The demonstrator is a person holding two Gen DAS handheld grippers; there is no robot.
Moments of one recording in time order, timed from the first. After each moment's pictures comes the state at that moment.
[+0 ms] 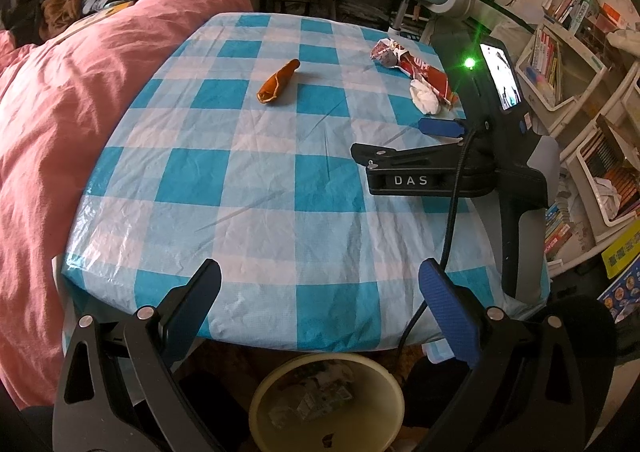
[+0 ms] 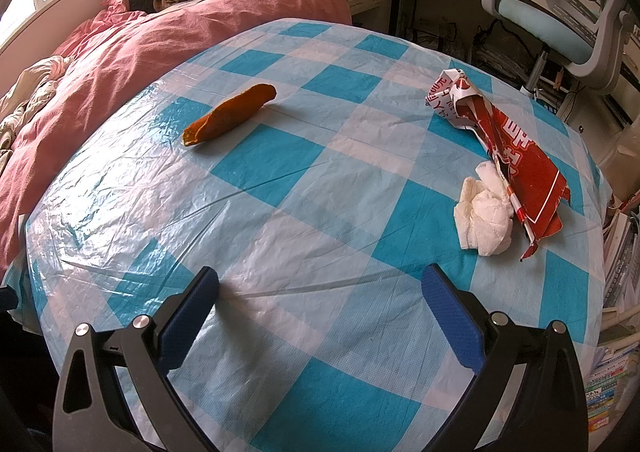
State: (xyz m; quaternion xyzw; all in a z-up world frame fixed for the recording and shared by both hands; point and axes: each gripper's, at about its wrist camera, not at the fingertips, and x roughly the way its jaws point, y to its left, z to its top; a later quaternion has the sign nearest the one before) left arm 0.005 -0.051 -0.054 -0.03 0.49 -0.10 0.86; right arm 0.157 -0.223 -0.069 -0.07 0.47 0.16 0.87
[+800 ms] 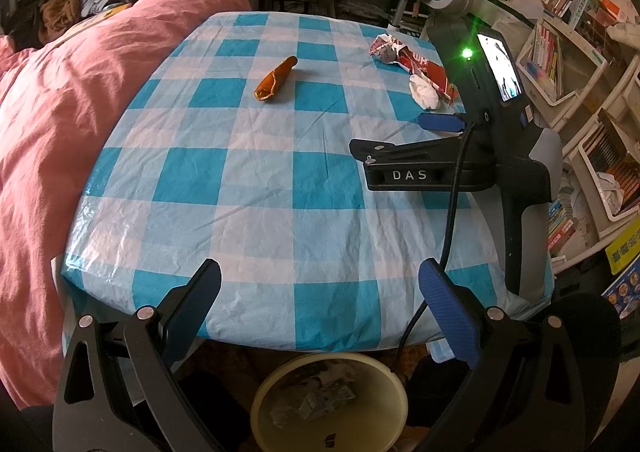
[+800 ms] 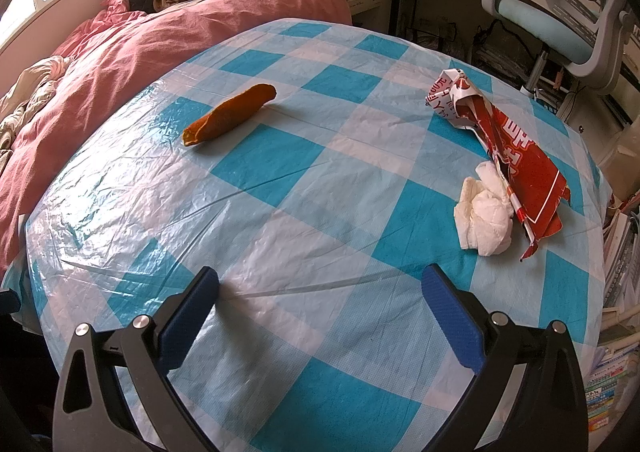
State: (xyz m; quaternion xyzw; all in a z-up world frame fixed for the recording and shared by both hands) left arm 0.005 -0.053 -0.056 -0.03 0.49 -0.10 0.86; right arm 0.157 -0.222 -0.070 -0.07 0.47 0.16 0.87
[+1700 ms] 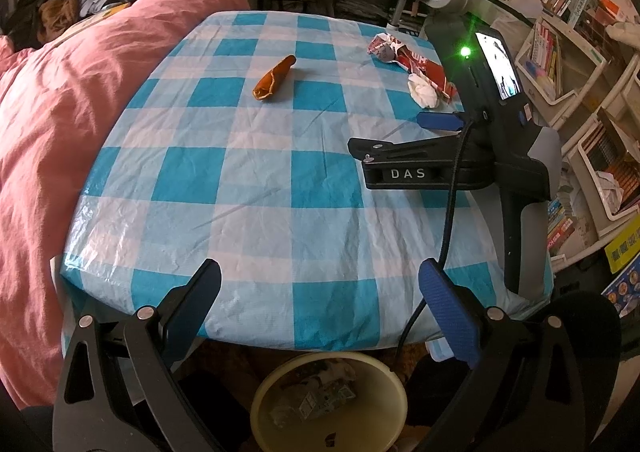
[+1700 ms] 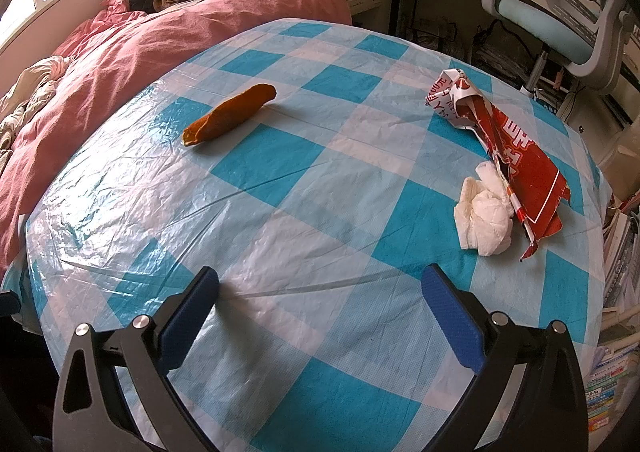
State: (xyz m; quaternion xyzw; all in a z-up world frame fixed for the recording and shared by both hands) left arm 0.006 -0.055 -0.057 -0.02 0.49 -0.10 0.86; right arm 0.157 -0.222 -0.070 -0.07 0.47 0.16 0.87
